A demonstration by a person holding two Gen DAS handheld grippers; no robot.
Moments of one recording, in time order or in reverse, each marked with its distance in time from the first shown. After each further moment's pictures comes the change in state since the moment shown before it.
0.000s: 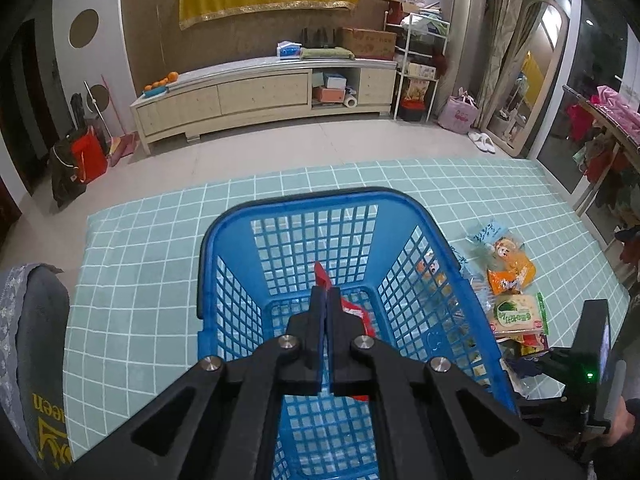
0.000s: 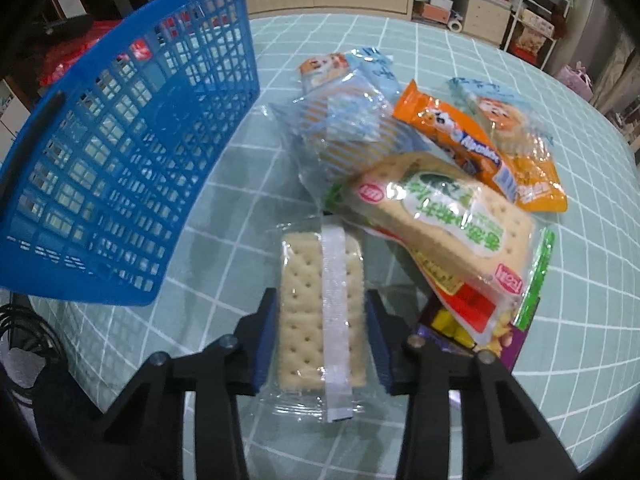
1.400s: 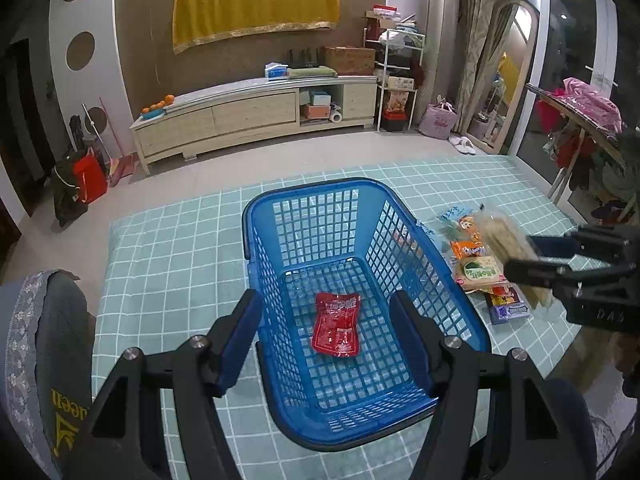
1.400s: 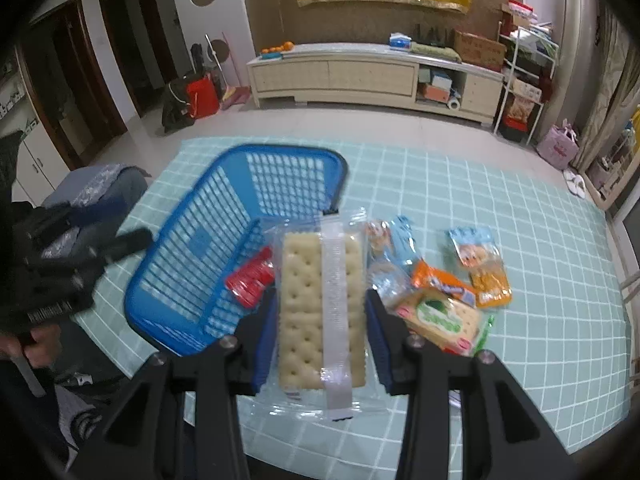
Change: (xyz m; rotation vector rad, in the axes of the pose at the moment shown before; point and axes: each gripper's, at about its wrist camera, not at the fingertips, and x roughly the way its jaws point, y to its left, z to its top) left arm -0.097 0.015 -0.049 0.061 -0.067 -0.031; right arm -0.159 0.080 0.044 -0.023 -0.261 -0.005
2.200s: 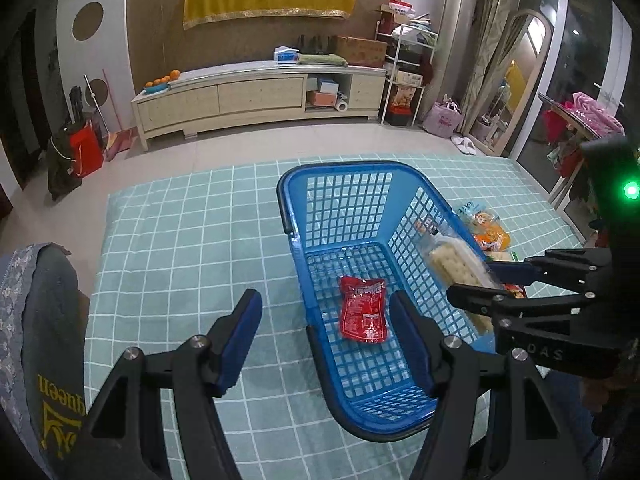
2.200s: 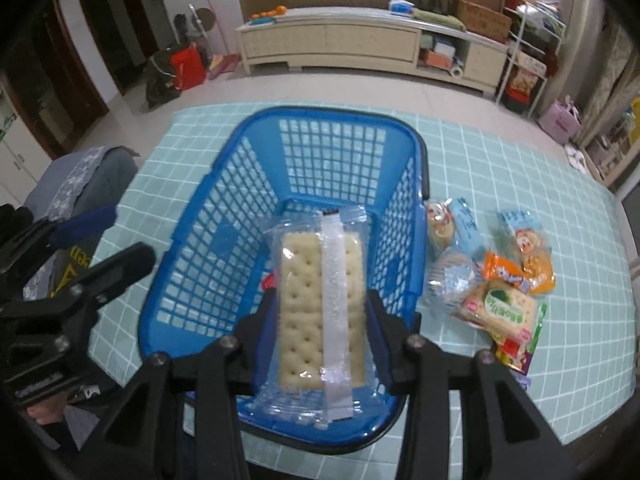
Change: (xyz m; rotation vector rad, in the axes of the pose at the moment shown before) left arm 0.013 0.041 -0.016 -0.067 0.043 -0.042; right arm 0.071 0.062 0.015 0.052 0.146 -0.056
